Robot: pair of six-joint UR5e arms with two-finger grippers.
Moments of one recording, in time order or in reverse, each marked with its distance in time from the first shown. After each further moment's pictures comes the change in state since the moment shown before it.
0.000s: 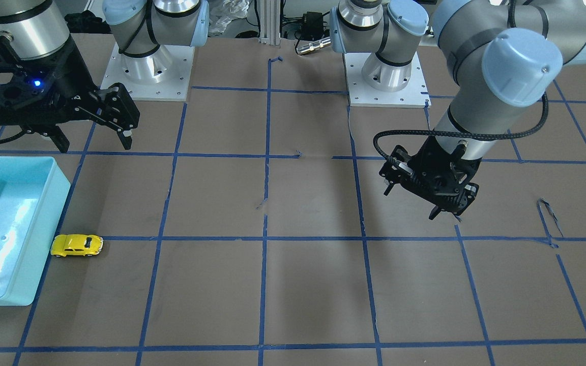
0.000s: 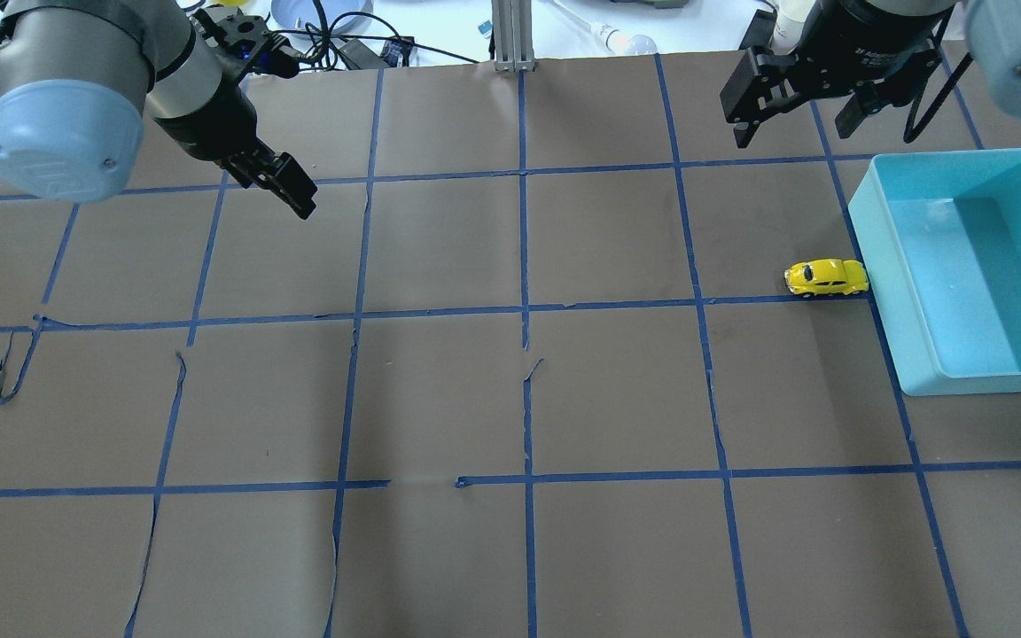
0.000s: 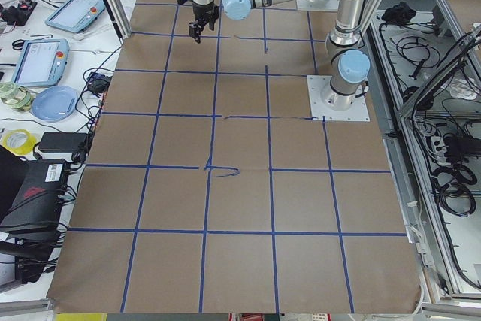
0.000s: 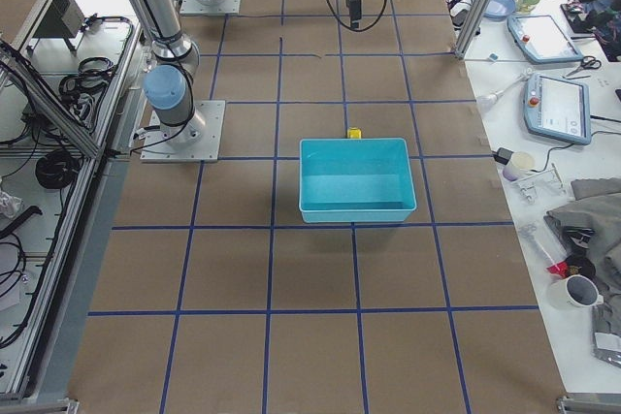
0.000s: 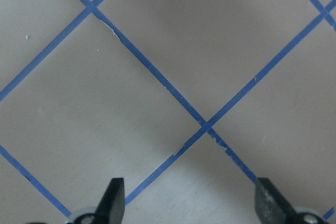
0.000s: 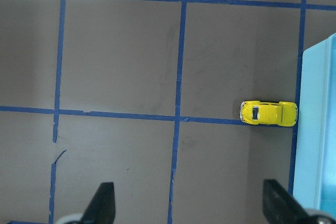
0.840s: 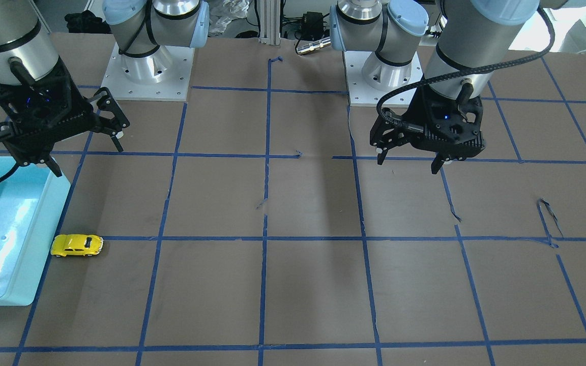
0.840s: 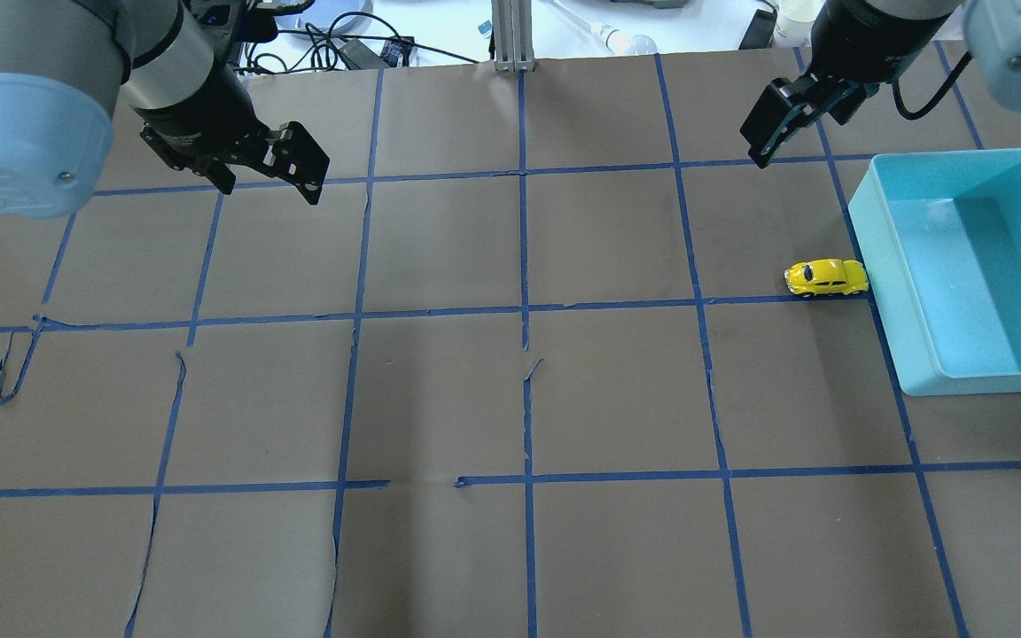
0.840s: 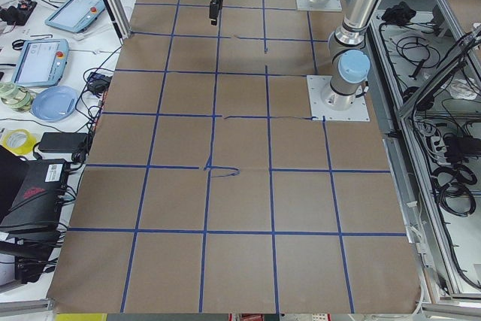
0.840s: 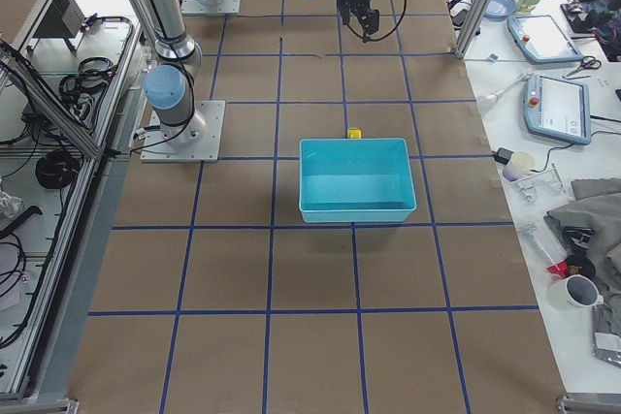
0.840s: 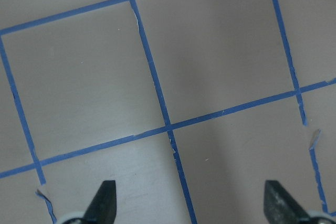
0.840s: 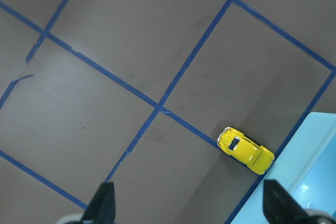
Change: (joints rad) left arm -0.043 0.140 0.002 -0.108 0.056 -0.406; right arm -0.061 0.066 0.026 -0.002 -0.003 -0.620
